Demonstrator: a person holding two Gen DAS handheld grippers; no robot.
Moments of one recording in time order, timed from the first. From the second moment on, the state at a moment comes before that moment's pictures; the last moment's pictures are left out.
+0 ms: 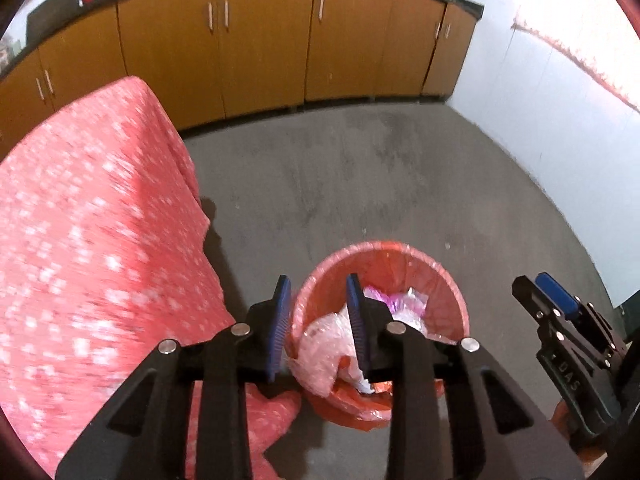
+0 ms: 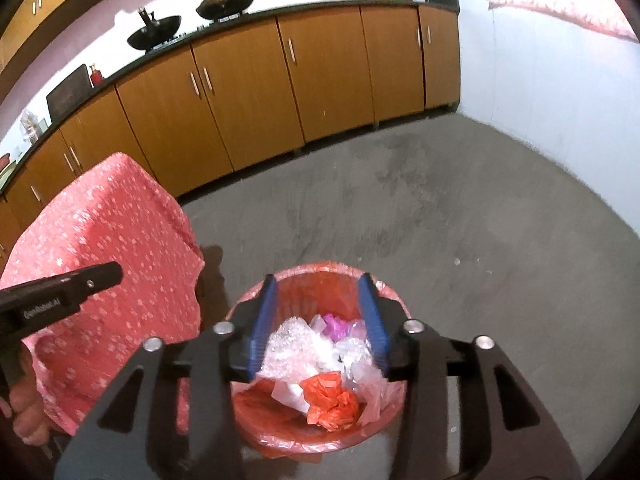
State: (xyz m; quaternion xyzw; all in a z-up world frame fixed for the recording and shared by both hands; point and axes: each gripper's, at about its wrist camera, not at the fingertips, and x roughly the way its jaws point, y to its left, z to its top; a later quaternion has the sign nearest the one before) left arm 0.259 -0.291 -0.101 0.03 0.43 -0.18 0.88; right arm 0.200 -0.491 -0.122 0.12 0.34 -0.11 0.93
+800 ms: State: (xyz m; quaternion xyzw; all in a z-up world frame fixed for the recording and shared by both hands) left arm 0.094 -0.112 0.032 0.01 0.18 -0.10 0.98; right arm 0.081 -0.353 0.043 0.08 0.20 -0.13 0.97
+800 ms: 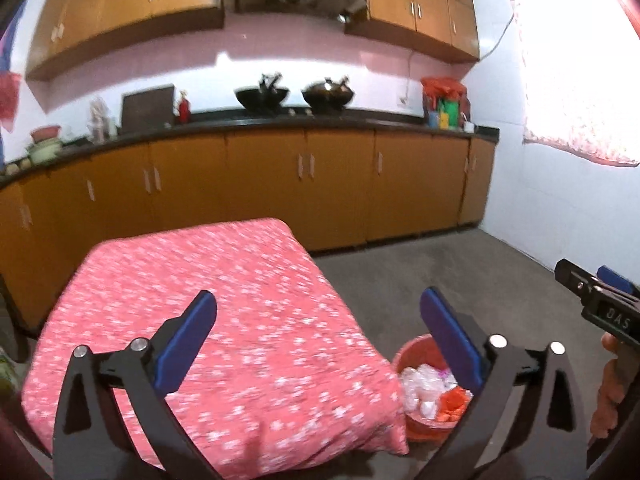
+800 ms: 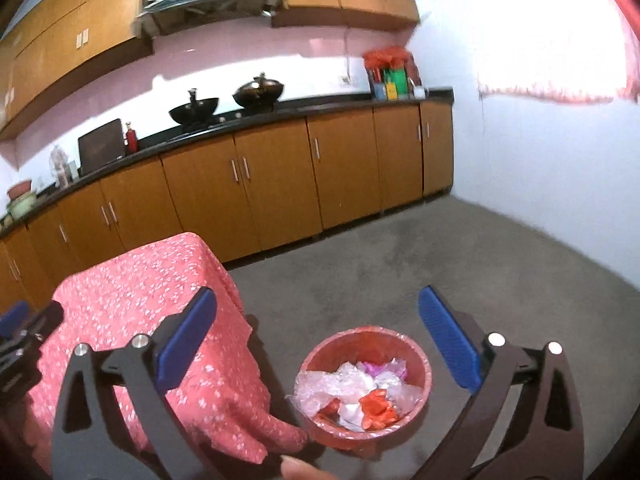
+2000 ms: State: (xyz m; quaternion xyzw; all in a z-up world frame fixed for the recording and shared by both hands) left arm -0.004 -0.036 0.006 0.00 0.17 -0.02 0.98; right arm -0.021 -0.242 0.033 -0.01 0.15 -0.12 0.98
